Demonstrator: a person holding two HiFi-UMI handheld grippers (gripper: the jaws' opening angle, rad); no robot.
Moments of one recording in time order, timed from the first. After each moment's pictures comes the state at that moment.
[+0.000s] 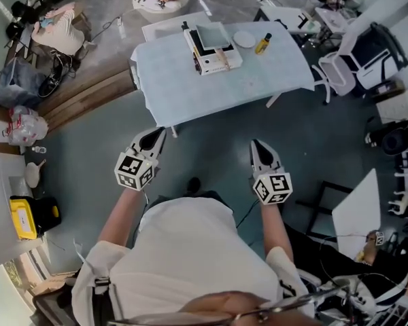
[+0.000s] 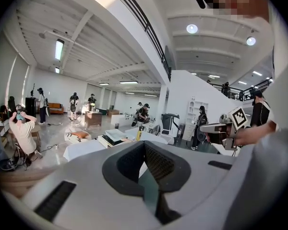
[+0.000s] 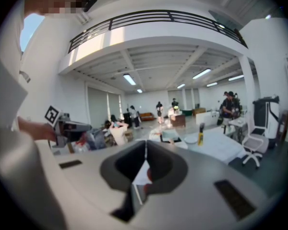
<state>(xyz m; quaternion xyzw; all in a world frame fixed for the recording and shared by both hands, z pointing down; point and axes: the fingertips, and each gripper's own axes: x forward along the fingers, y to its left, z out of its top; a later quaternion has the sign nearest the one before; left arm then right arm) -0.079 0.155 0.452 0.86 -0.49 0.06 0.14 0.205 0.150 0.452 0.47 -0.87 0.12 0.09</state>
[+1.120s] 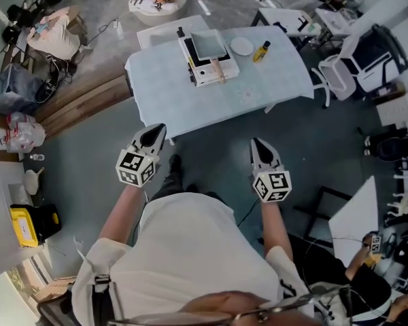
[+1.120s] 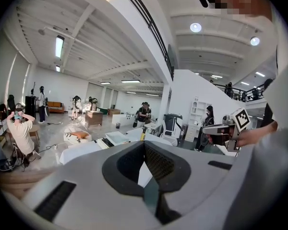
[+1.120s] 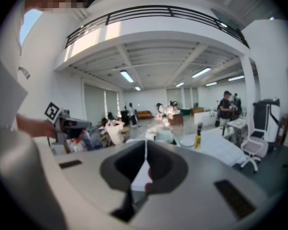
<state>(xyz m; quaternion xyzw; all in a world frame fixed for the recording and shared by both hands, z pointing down) -0.077 0.060 0.456 0.85 -0.50 0.06 0.14 0.210 0.062 0.457 0.48 -0.86 0.11 0.11</state>
